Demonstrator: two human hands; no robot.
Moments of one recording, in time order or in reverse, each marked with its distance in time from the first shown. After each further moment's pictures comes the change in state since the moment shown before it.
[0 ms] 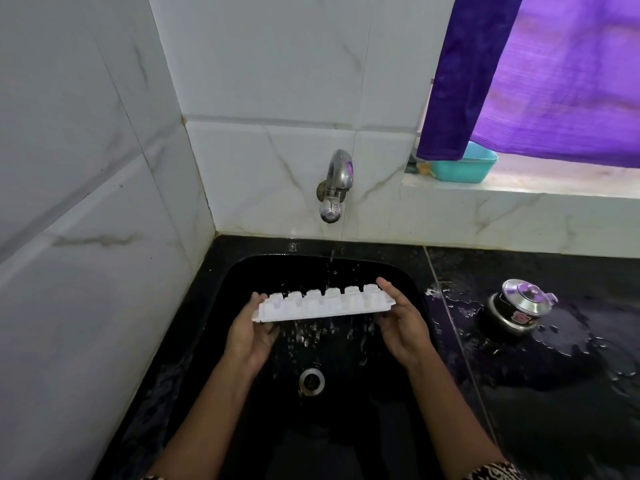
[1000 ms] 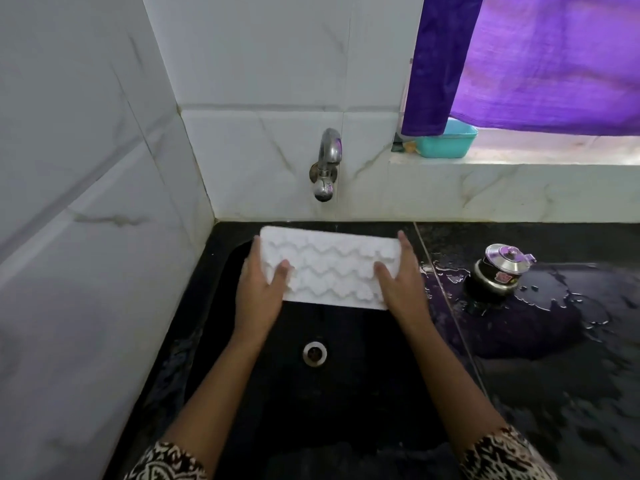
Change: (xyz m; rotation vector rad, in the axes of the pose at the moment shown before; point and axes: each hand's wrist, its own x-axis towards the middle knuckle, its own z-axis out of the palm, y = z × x) left_hand -0.050 0.005 0.014 0.990 0.009 0.819; right_hand -0.061 -0.017 0.018 -1.121 0.171 -0.632
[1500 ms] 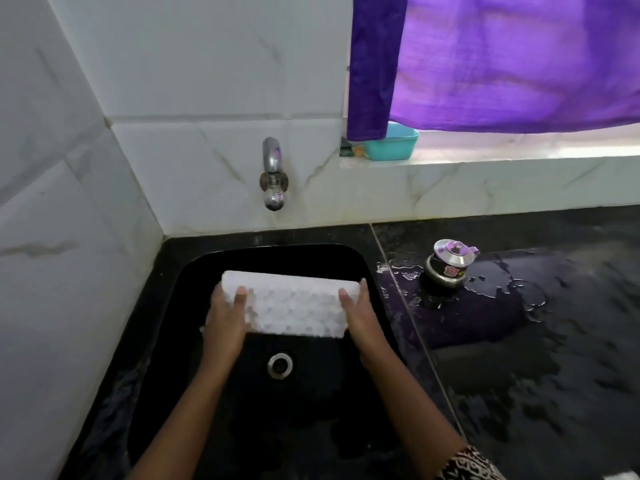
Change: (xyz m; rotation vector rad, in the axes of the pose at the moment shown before) left_hand -0.008 -0.019 0.030 0.011 -0.127 -0.275; right_hand -0.024 0.037 0.002 0.258 -0.218 0.516
